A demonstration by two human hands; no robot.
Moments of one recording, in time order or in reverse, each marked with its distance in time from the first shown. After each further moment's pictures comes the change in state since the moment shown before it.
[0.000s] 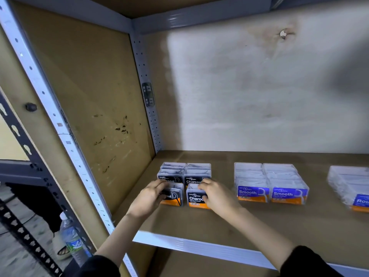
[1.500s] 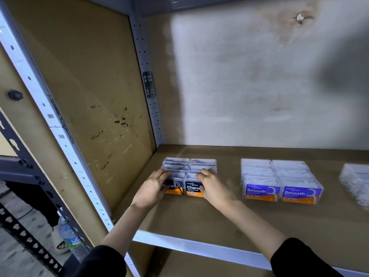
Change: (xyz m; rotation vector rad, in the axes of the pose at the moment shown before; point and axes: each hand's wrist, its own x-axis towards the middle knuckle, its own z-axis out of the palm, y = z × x) left_hand 0.019 -0.001 0.001 -0.004 -0.056 -0.139; right_hand 0.040 -0.001 0.028 -0.030 0.113 -0.018
